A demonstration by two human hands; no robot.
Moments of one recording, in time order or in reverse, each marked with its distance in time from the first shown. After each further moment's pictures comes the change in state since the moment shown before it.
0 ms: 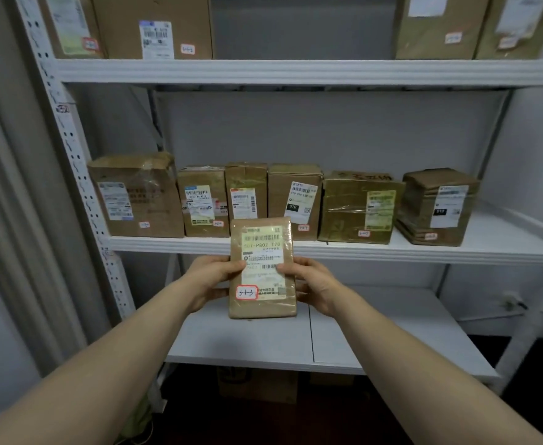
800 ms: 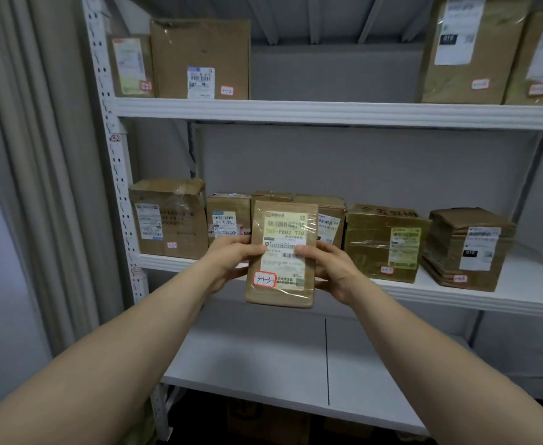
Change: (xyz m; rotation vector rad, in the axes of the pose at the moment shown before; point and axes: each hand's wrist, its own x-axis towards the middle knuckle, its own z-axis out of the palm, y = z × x) left_hand -0.013 0.072 -0.001 -0.041 0.024 0.196; right_hand 0.017 -0.071 0.009 -0.033 -0.009 -0.183
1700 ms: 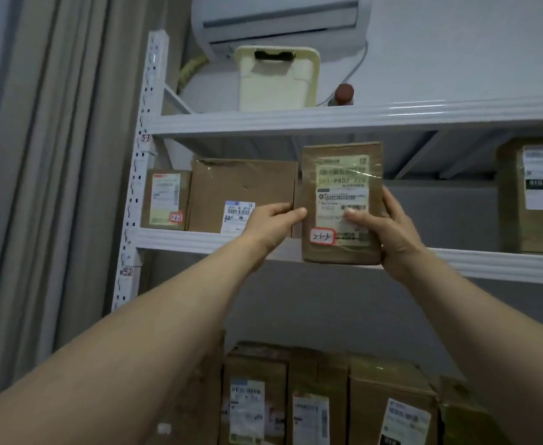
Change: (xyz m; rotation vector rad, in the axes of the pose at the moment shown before) left_hand 0.168 0.246 -0.058 0.188 0.142 0.690; right_hand 0.171 -0.271 0.066 -0.037 -0.035 -0.775
